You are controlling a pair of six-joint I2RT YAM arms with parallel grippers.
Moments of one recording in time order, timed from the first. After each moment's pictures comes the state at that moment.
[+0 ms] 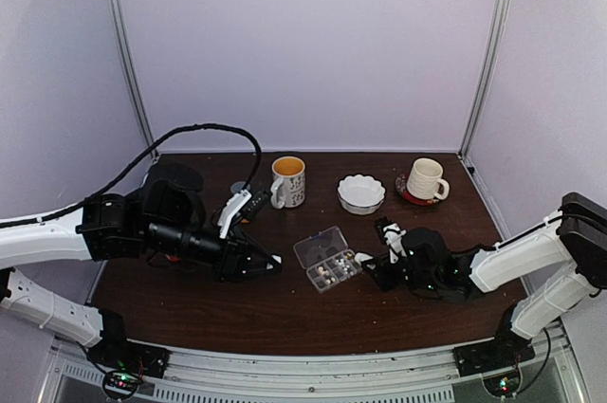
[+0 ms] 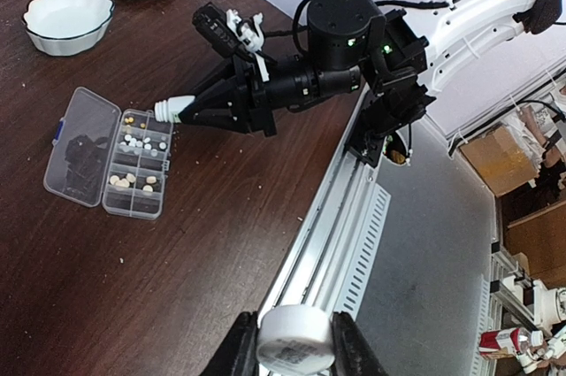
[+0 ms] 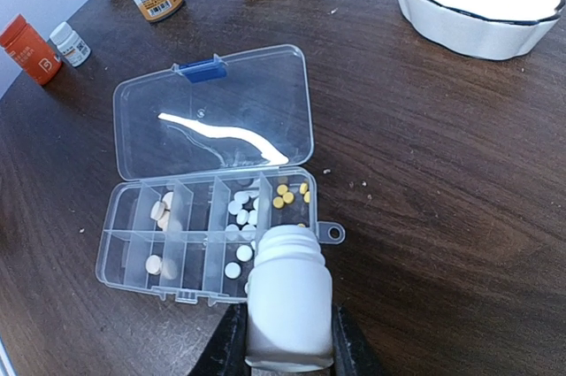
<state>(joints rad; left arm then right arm) -1.12 1.11 0.94 -0.37 0.31 -0.42 0.89 1.45 0.40 0.46 0.14 0.41</state>
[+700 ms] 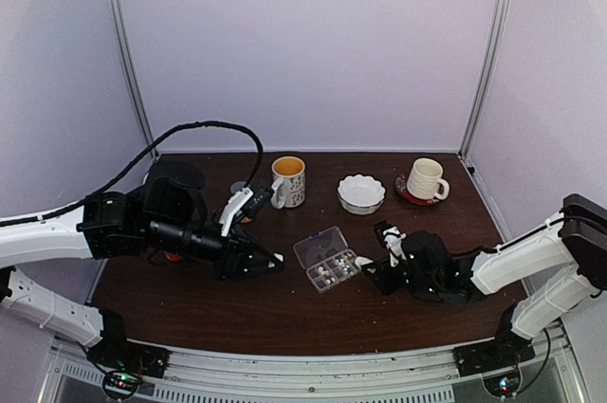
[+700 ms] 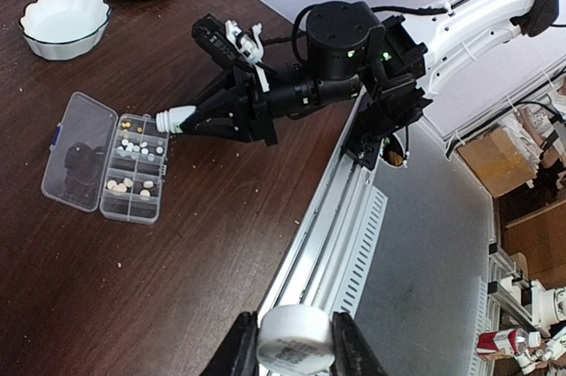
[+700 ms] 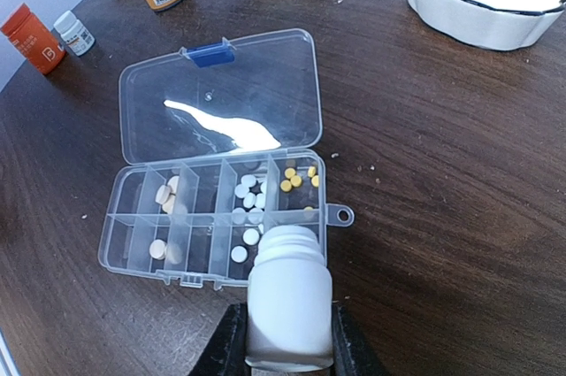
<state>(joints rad) -1.12 1.12 0.96 -0.37 0.31 -0.42 0.91 1.44 0.39 0.44 0.15 0.41</state>
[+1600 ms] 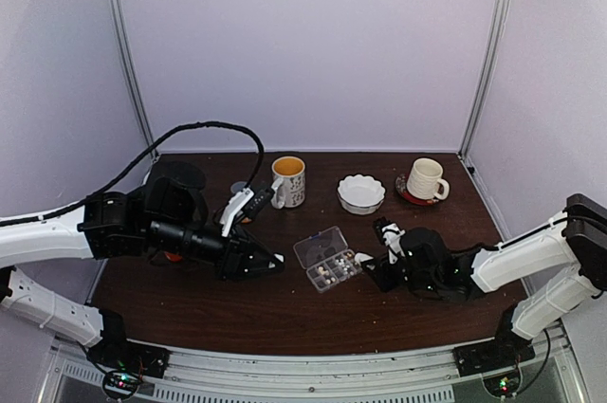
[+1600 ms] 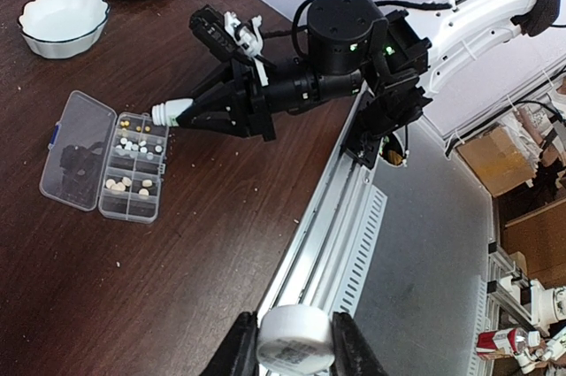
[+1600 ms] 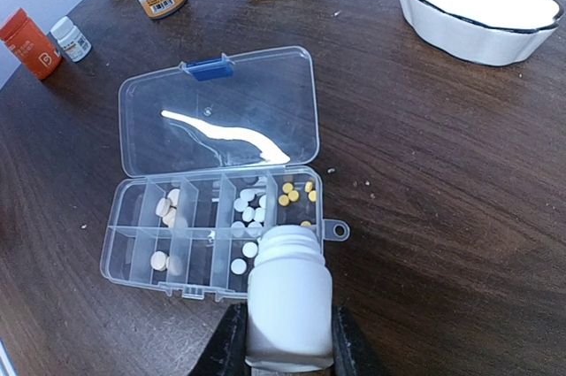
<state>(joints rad) -1.12 1.12 0.96 -0.37 0.32 -0.42 0.92 1.43 0.42 0.40 0.17 0.40</state>
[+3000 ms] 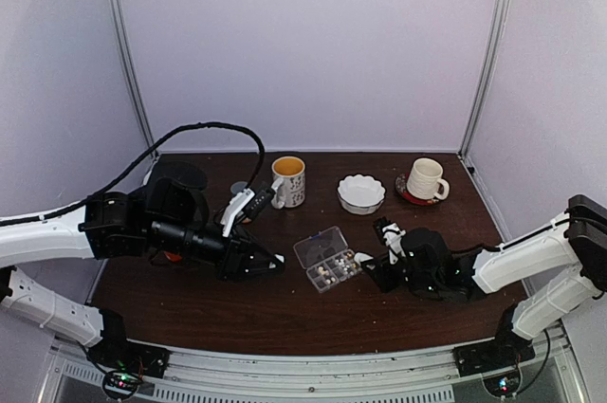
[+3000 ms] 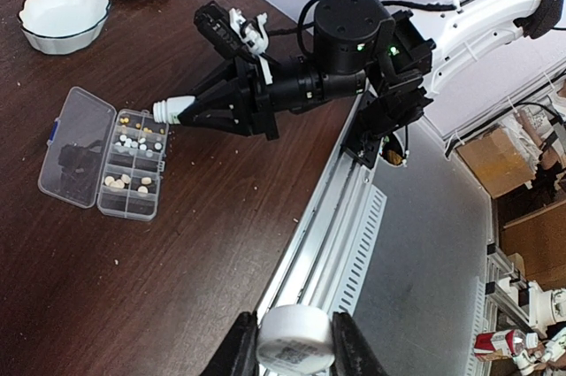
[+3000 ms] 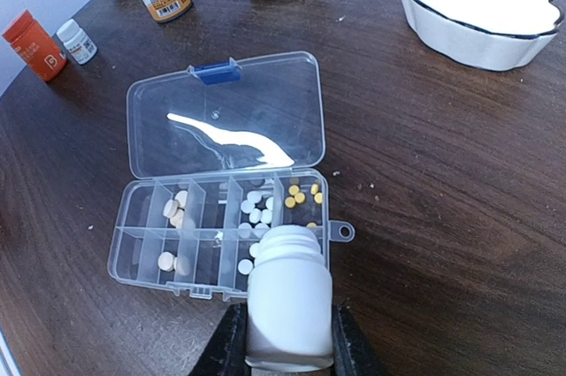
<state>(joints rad) -1.12 1.13 0.96 -0.37 0.32 -0.43 0.92 1.41 0.41 0.41 0.17 0.40</state>
